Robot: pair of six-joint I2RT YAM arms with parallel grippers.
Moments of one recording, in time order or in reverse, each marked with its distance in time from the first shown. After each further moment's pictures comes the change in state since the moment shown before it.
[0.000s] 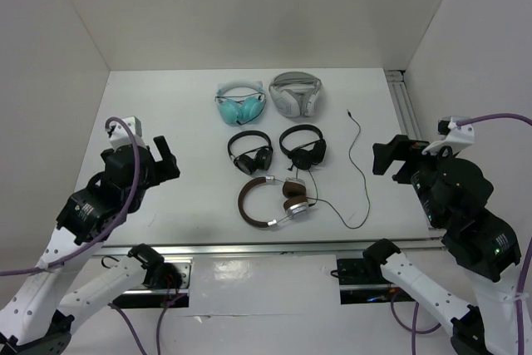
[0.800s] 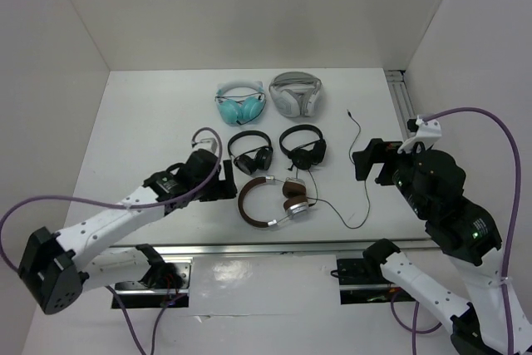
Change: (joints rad) left arm -0.139 0.327 -0.304 0.333 0.372 -0.182; right arm 0.000 0.022 -0.093 0.013 -0.150 0.000
